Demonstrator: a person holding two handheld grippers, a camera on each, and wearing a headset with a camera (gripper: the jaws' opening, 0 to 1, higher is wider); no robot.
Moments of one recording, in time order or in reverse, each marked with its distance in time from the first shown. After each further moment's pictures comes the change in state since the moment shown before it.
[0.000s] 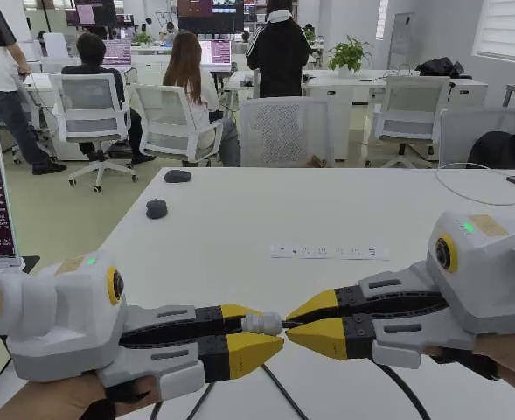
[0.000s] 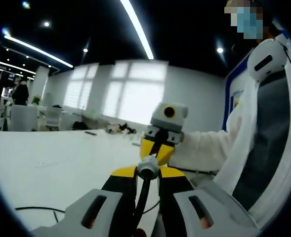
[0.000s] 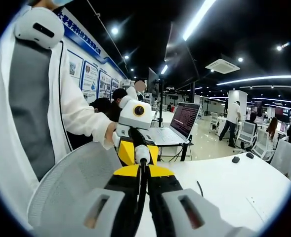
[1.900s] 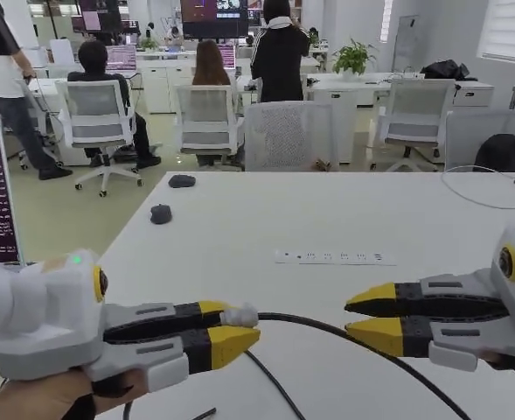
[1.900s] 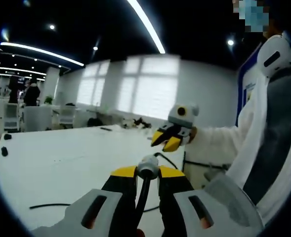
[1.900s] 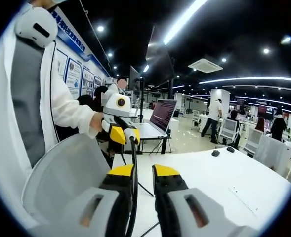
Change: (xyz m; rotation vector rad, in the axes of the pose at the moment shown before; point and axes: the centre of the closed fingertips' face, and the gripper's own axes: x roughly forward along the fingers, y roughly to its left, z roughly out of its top) left arm -0.014 0.030 -0.001 0.027 0.058 0.129; right arm -0.042 -0.029 -0.014 -0.002 0.025 -0.159
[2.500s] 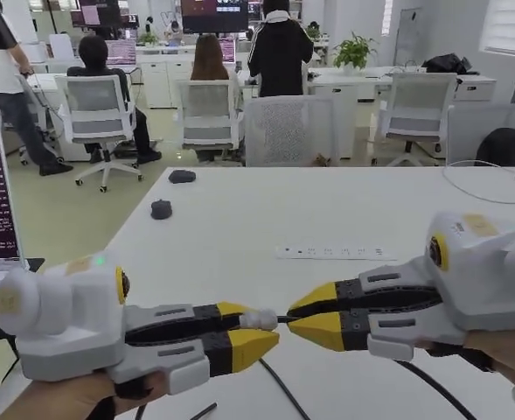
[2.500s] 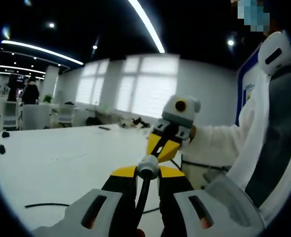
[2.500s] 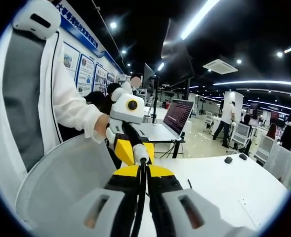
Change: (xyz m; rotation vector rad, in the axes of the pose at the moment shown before) left arm 0.010 0.000 -0.006 -0.015 -0.005 -0.002; right arm 0.044 0.012 0.005 -0.043 0.015 0.108
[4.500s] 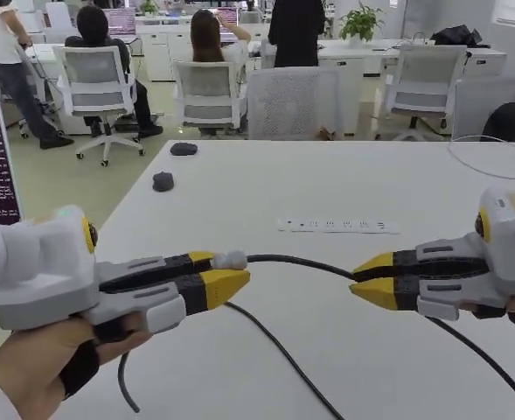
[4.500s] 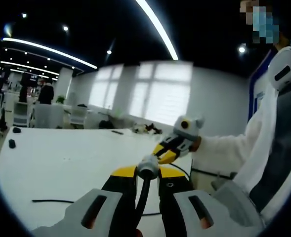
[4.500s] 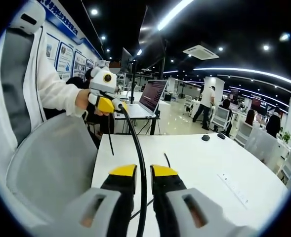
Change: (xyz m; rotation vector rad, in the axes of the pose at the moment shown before) left arm -0.016 0.025 0.012 -0.046 -0.051 0.116; right arm -0.054 -0.043 -0.053 0.039 0.143 -0.198
